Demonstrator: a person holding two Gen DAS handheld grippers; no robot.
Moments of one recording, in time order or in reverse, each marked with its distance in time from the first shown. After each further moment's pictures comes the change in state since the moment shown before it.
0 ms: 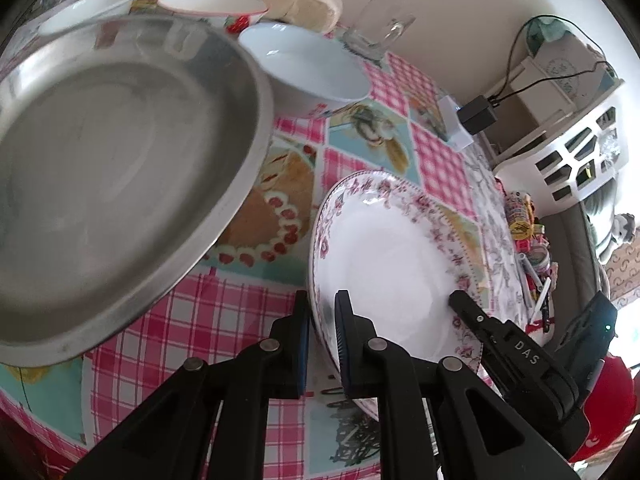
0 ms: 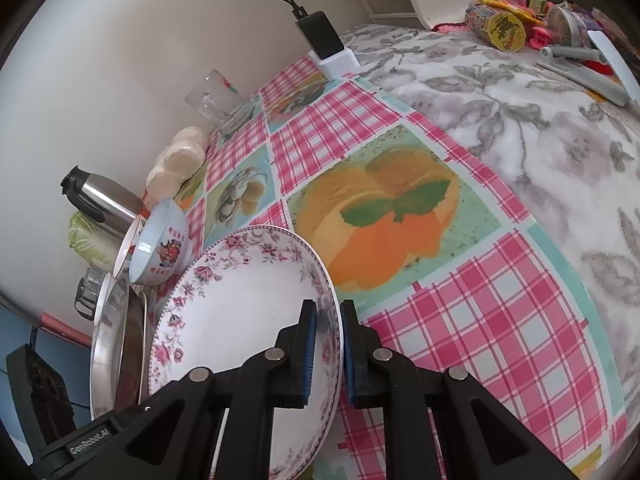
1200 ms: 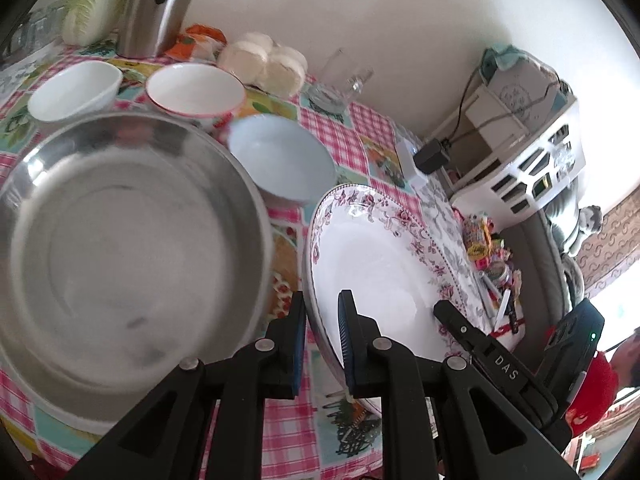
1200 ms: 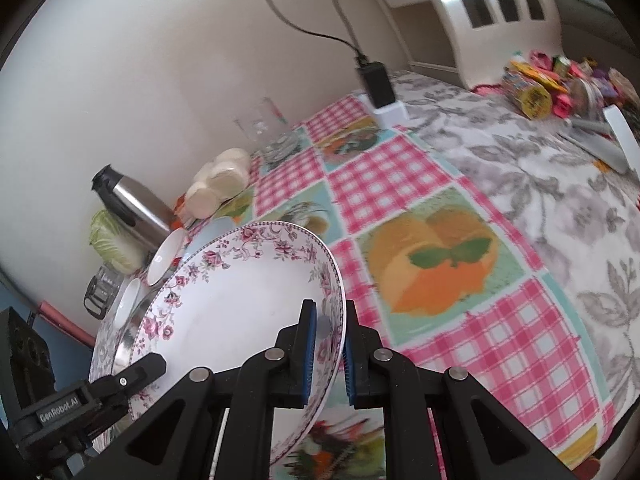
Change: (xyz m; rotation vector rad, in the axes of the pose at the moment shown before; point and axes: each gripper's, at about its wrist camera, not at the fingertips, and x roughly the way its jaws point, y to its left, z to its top) left arm -0.064 0.021 0.042 0.073 -0.092 -0.121; right arm -0.036 0.064 -0.001 -0.108 -0.119 0.009
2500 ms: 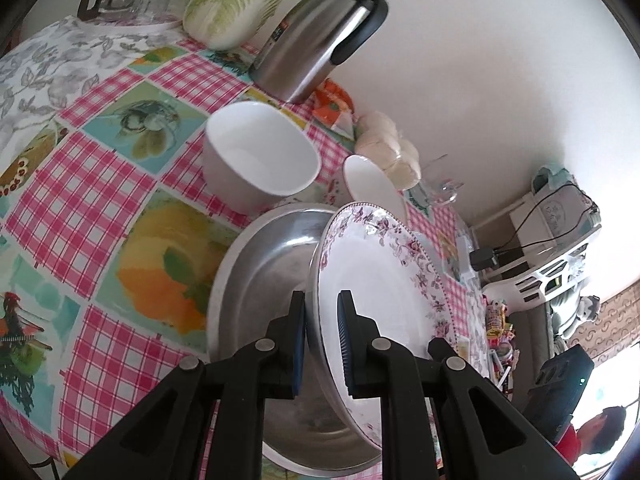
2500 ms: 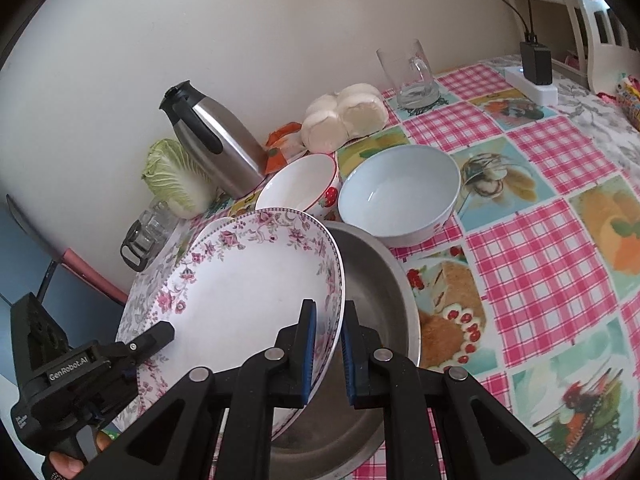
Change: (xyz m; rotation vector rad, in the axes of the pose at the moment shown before) left arm -0.086 0.168 0.047 -0.239 -0.106 0.031; right arm 0.060 0.178 -0.050 -0.120 0.112 0.116
